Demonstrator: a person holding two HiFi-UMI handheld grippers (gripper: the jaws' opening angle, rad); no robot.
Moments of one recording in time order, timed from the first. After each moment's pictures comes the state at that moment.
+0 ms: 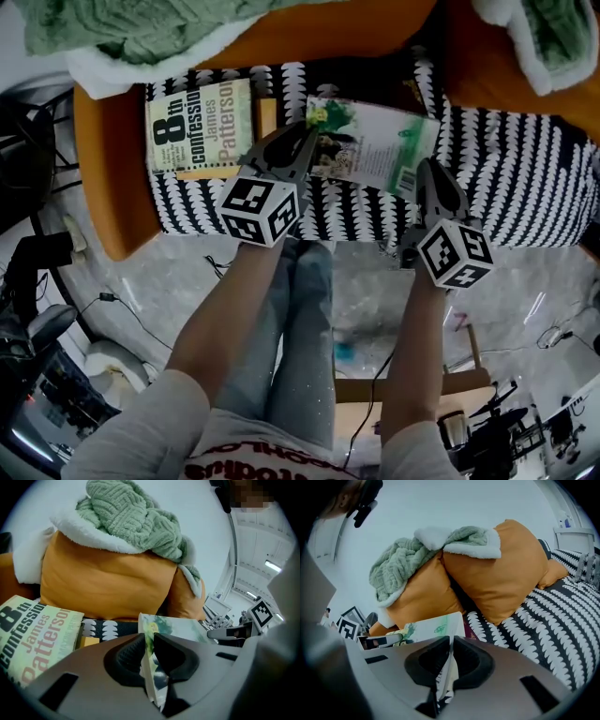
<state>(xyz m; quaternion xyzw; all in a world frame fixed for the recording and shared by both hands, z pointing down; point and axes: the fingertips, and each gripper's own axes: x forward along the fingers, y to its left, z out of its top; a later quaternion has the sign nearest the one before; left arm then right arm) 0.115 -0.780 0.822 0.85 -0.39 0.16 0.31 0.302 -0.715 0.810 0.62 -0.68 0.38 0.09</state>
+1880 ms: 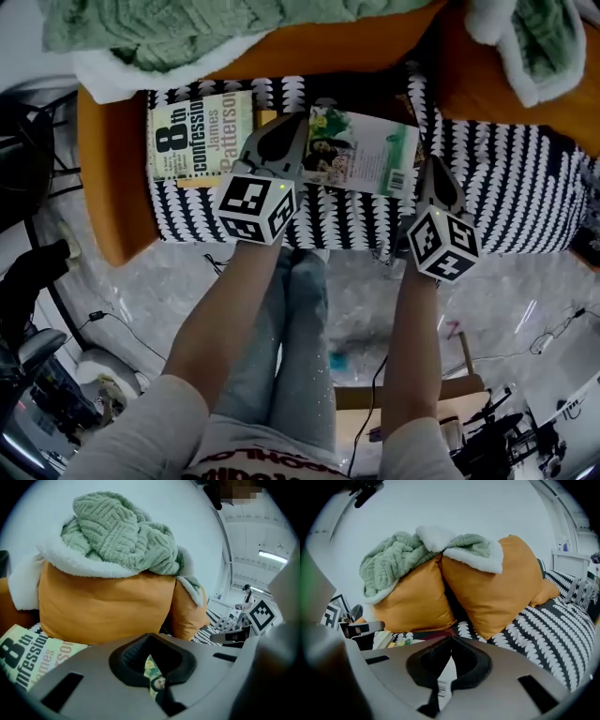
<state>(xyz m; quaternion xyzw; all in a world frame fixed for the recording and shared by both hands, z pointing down) 0.110 -0.816 0.788 0.87 -0.42 0.14 0.24 0.318 -0.740 0.804 0.68 -0.64 0.32 0.14</state>
